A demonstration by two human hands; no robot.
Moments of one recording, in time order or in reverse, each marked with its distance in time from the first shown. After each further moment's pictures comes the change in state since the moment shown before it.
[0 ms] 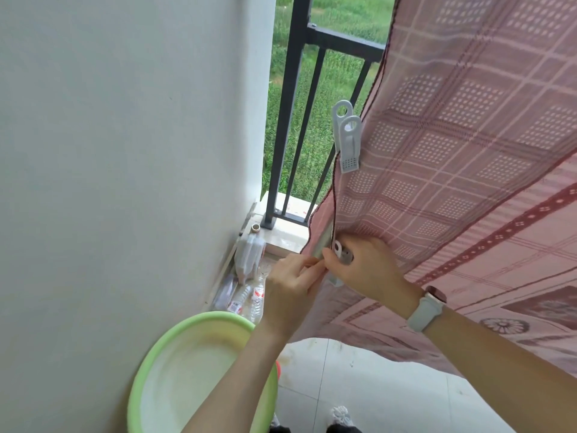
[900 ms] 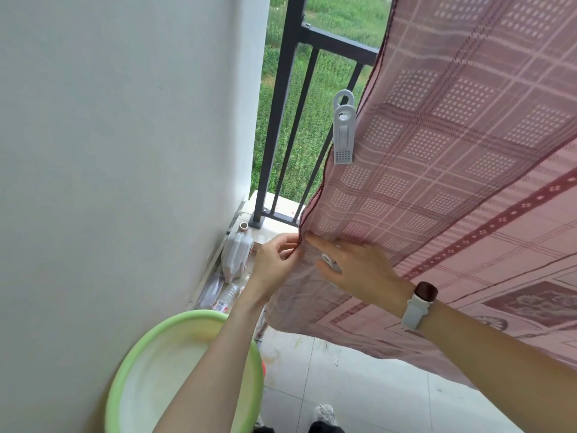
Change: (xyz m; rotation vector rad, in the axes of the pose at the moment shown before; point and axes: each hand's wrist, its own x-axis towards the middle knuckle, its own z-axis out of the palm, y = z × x) left_hand 0.020 -0.027 0.004 -0.771 -0.367 -0.879; right_hand -0.007 0.011 0.000 -0.346 -0.139 -0.235
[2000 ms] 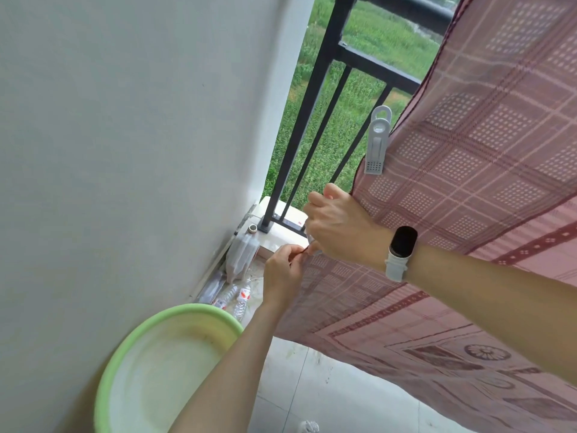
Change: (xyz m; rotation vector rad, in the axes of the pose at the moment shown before) left_hand -0.010 -0.023 0.005 0.323 0.379 0.048; right_hand 0.082 -0.041 -0.050 -0.533 -0.118 -0.477
